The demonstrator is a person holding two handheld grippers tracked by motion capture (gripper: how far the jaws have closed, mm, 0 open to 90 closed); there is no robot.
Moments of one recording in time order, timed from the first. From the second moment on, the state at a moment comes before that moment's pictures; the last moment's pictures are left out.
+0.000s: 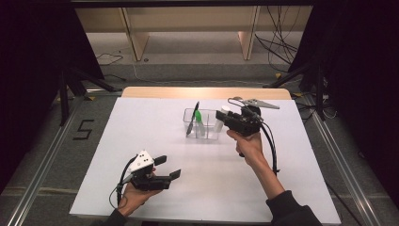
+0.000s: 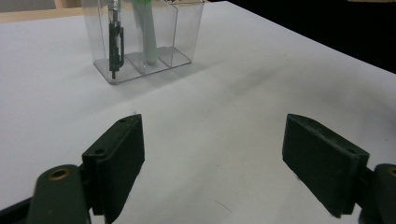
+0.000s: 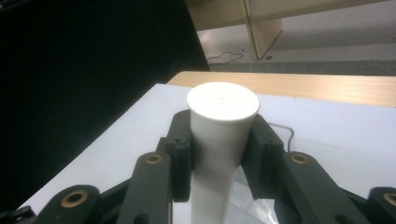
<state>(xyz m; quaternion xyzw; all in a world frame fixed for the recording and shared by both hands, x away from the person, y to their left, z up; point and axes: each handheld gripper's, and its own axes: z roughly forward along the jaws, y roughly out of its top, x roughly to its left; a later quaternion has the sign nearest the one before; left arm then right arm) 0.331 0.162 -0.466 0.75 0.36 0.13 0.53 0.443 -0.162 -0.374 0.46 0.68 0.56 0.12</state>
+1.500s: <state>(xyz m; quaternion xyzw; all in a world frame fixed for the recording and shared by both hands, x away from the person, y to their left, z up) 0.333 0.160 -0.468 0.75 0.36 0.12 0.54 0.510 -0.135 -0.391 0.50 0.71 0.48 0.16</state>
